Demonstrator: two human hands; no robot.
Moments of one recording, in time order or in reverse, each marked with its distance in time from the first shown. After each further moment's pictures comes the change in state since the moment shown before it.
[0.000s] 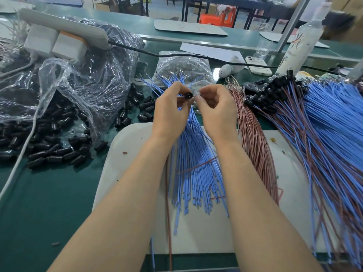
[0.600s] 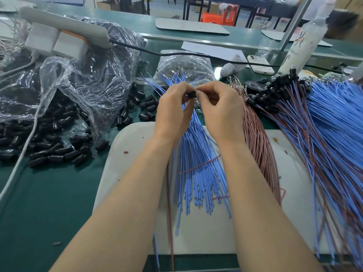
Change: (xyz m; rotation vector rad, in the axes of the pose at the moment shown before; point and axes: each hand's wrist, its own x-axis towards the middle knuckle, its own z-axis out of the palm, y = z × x) left_hand -0.003 0.006 -0.001 0.115 -0.002 0.076; right_hand -0.003 -0.013 -0.005 -0.181 0.015 -0.171
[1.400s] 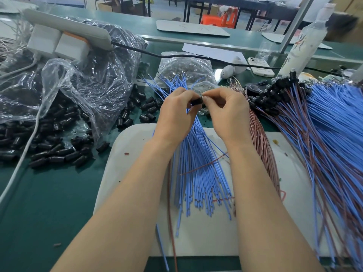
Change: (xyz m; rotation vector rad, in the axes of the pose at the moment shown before) left_hand 0.003 -0.004 0.002 0.118 -0.059 0.094; right_hand 0.006 0.009 -0.009 -0.032 -0.058 0.075
